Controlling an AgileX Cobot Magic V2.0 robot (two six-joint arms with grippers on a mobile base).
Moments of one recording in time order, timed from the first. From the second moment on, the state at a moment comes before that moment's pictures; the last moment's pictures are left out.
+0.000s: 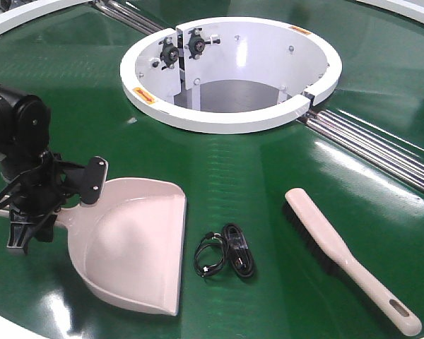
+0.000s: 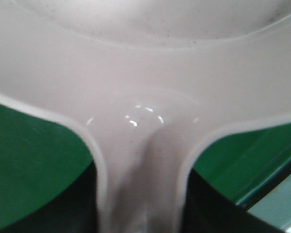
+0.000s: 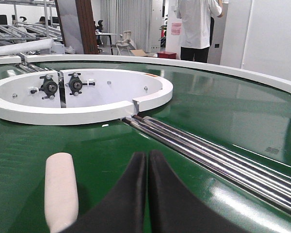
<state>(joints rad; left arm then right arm) -0.25 1.79 -1.30 0.15 1.18 1.26 -0.02 -0.01 0.03 -0.02 0.07 -0.04</state>
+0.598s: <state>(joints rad) -0.25 1.82 -1.30 0.17 1.18 1.25 -0.02 -0.01 0.03 -0.02 0.07 -0.04</state>
